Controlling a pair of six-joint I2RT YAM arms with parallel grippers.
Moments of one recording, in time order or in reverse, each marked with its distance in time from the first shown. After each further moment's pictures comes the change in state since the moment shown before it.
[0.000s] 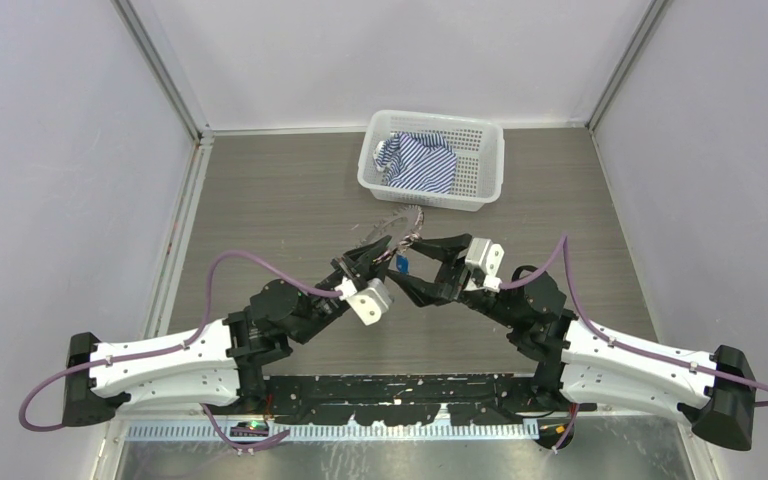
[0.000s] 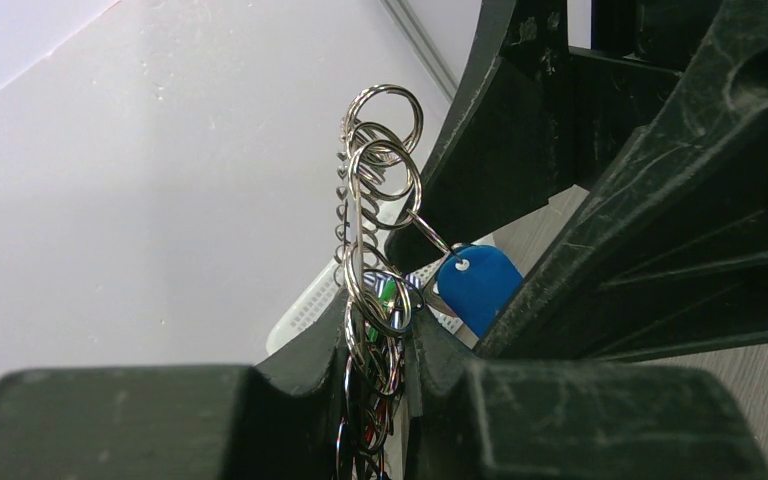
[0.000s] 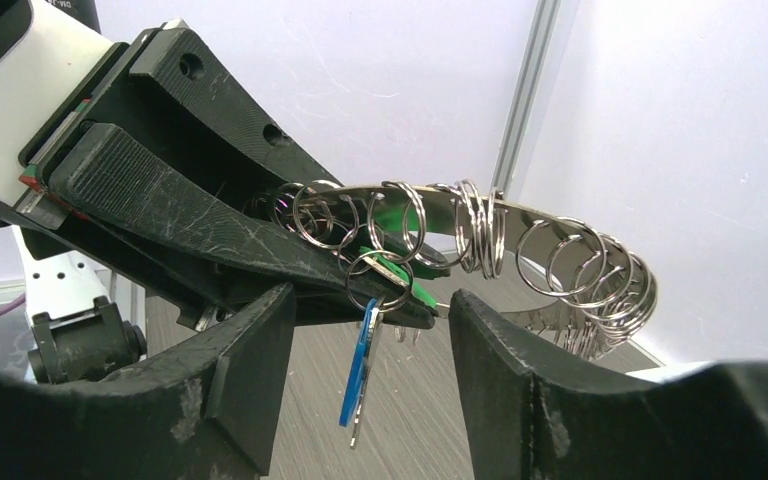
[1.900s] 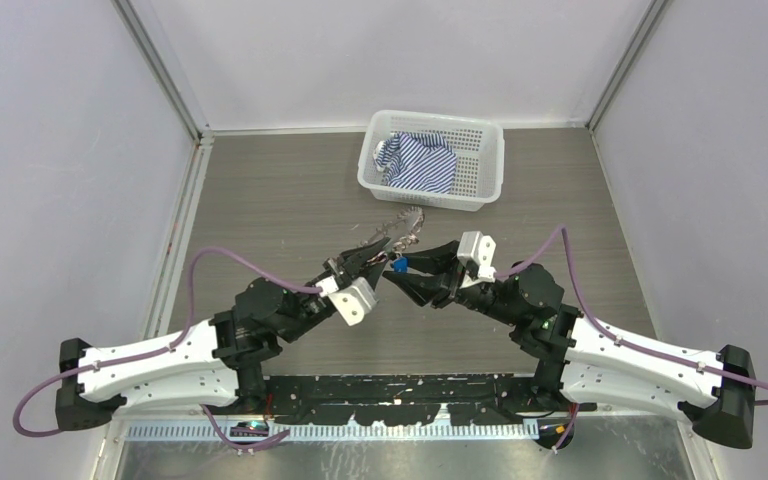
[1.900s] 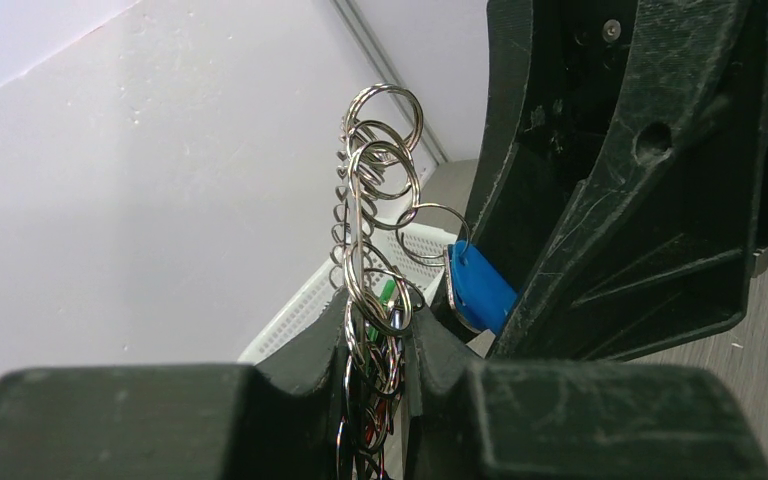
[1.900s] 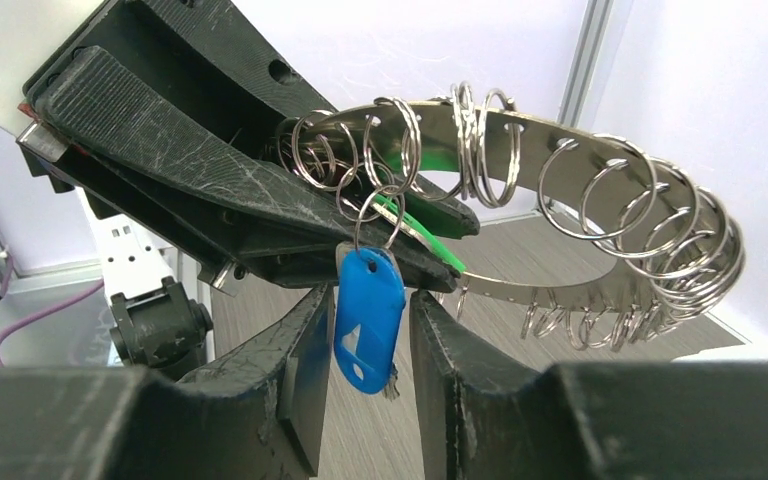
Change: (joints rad) left arm 0.006 -0.052 0.036 -0.064 0.084 -0.082; right arm 0.016 0.000 0.073 -0.159 -0.036 0.093
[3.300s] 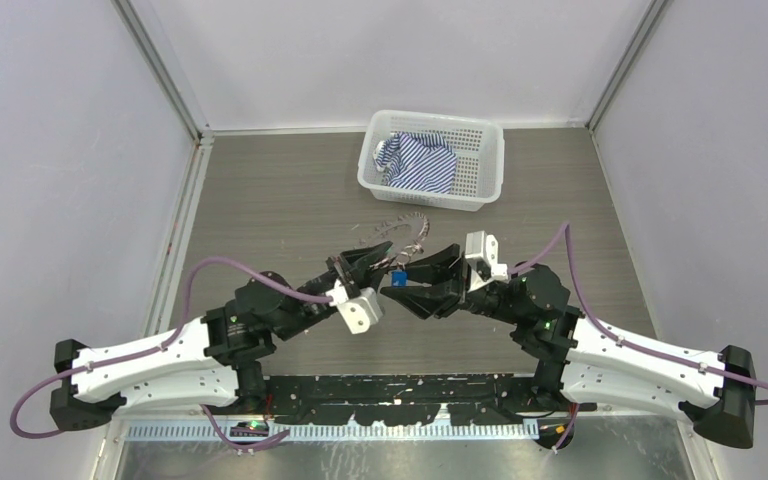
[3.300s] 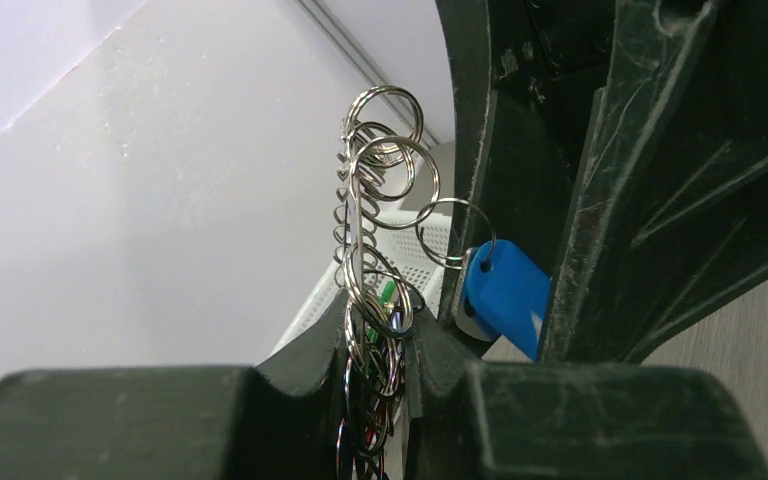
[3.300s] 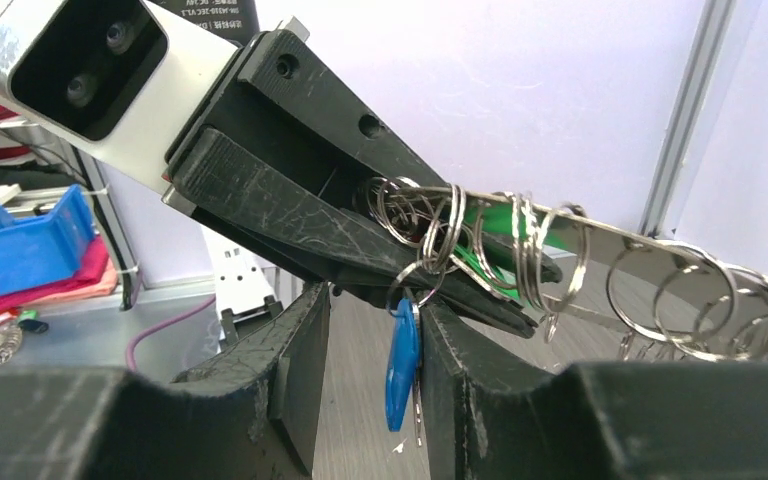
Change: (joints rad) left arm 0.000 -0.005 0.070 -0.156 0.063 0.078; right arm 0.001 -0.007 0.005 0.060 -0.126 0.143
